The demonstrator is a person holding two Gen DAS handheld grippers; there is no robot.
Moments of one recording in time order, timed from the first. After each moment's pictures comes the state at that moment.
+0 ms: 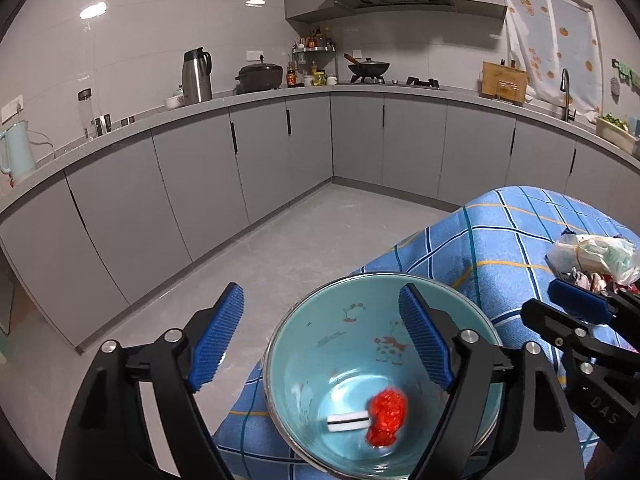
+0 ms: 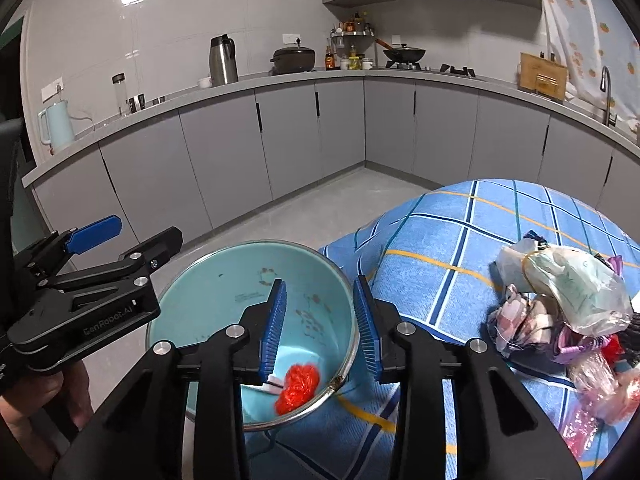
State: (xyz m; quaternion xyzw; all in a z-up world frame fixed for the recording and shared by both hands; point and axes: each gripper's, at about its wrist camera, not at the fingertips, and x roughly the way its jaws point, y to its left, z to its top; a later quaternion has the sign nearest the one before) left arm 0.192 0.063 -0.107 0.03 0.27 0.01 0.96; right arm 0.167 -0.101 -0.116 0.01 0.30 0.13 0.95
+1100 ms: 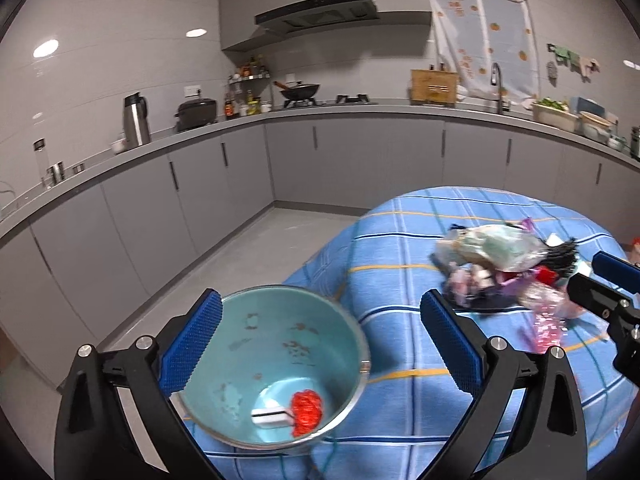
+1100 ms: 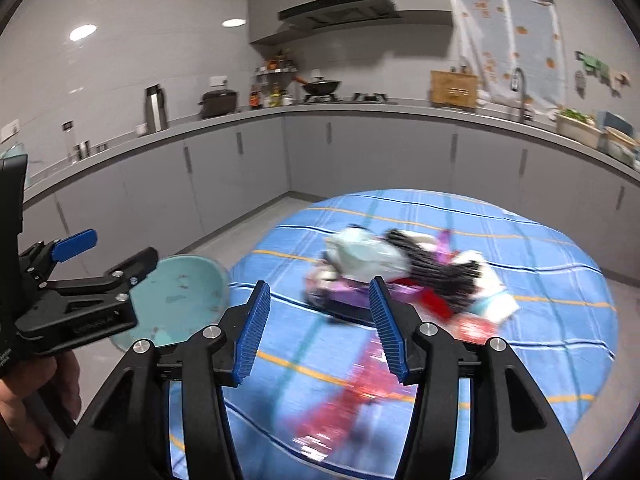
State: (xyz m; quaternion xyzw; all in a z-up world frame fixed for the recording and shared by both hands) left arm 0.129 -0.045 -0.078 0.07 0.23 -0.10 0.96; right arm 0.049 -0.228 -0.082 0.04 0.24 -0.01 0.97
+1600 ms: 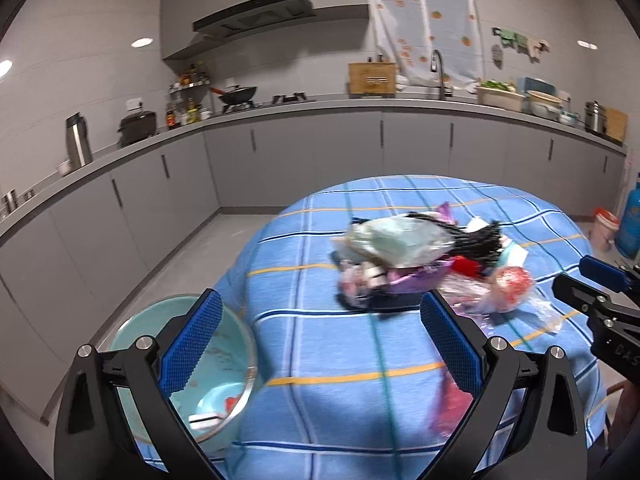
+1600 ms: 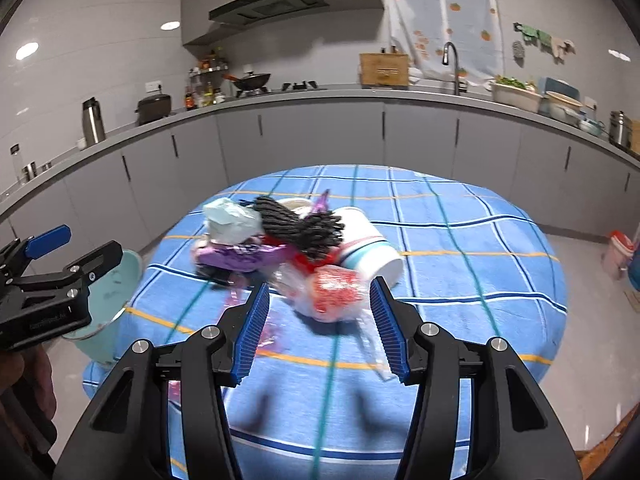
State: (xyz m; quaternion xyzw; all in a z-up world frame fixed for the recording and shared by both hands) left arm 0.108 -0.134 -0.087 0.10 0.23 -0.19 0.95; right arm 0.009 -0.312 -0.110 0.07 0.26 -0.11 0.96
